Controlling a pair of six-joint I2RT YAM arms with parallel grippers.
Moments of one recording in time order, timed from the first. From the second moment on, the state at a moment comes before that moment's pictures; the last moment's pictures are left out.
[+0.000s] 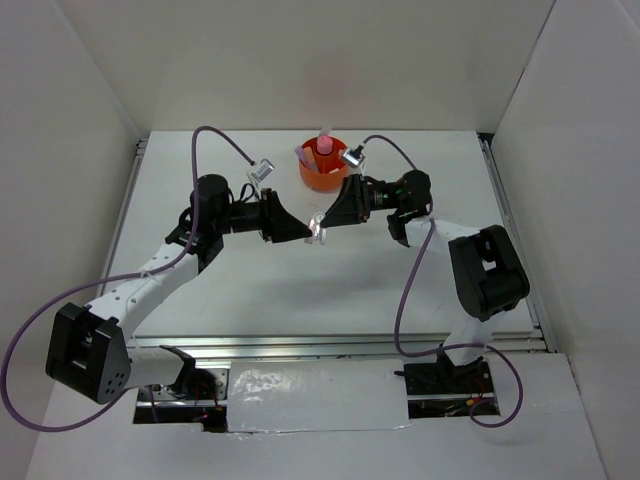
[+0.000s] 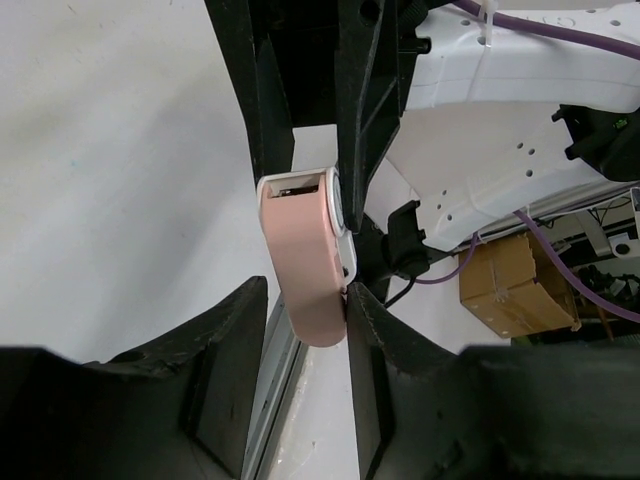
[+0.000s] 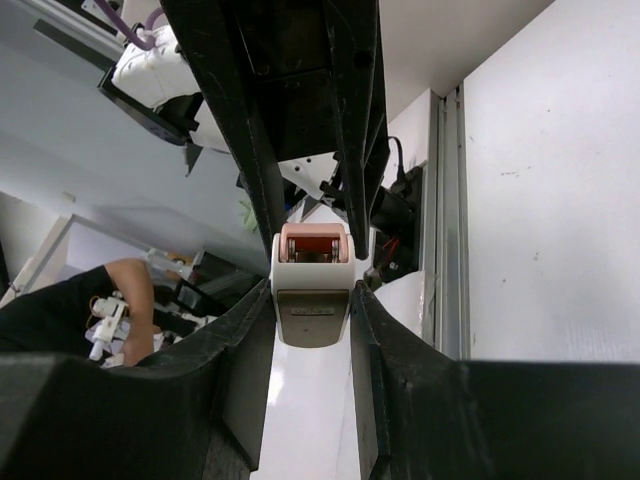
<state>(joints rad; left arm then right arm) -0.39 1.28 0.91 0.19 0.89 -0.64 0.35 1.74 0.98 1.25 -1.37 1.40</state>
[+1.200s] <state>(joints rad) -0.48 1.45 1.36 -0.34 0.39 -0.05 0.06 1.40 1.16 -0.21 -0.90 0.22</state>
